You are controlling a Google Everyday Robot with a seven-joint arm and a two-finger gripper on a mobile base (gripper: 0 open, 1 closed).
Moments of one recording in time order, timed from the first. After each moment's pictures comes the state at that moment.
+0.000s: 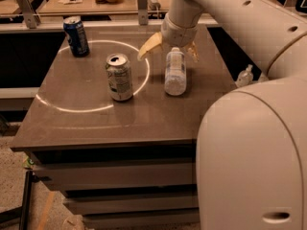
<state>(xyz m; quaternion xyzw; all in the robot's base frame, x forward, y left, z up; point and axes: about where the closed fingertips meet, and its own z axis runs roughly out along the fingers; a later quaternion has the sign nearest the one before) 0.697 -0.062 0.853 -0.09 0.99 0.09 0.10</state>
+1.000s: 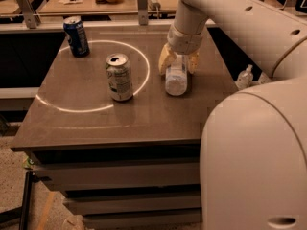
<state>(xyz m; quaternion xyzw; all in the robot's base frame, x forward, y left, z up) 0.684 -0.087 0.831 -0.07 0.99 0.06 0.08</state>
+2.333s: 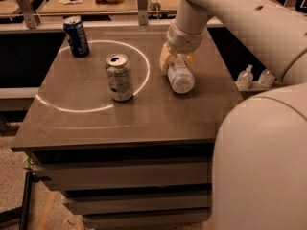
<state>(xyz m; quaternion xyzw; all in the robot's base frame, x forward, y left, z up) 0.680 -0.080 0.843 -0.12 0.98 0.09 0.10</state>
